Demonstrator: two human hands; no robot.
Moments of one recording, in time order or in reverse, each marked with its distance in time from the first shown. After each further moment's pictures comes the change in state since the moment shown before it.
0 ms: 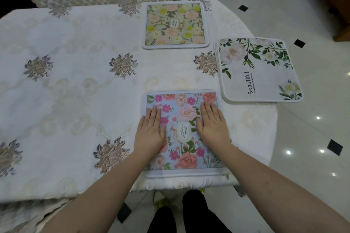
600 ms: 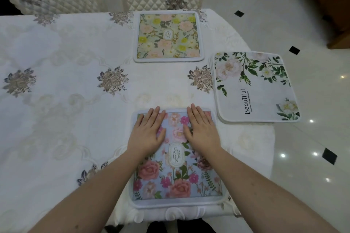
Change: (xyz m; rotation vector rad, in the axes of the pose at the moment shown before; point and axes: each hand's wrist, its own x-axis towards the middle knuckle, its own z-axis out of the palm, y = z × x) left_hand 0.077 0.001 -0.010 0.067 -0.033 0.160; right_hand 0.061 0.001 -0.008 0.049 -0.046 -0.083
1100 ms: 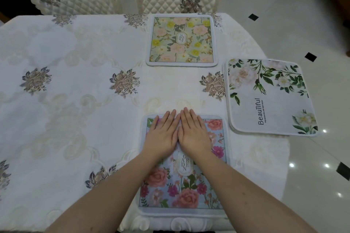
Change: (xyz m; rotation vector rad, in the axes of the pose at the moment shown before) left_hand 0.014 0.019 -0.001 0.004 0.003 0.028; right_hand 0.027 -0.056 0.008 -0.047 -0.066 -0.041
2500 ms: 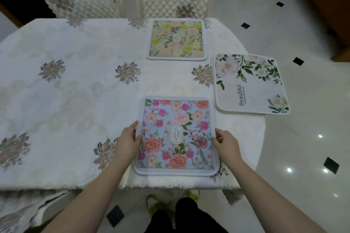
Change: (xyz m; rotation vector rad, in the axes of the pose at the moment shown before) left_hand -0.133 -0.025 -0.030 -0.551 0.115 -0.564; right_hand -0.149 0.085 -0.041 0.509 0.014 0.360
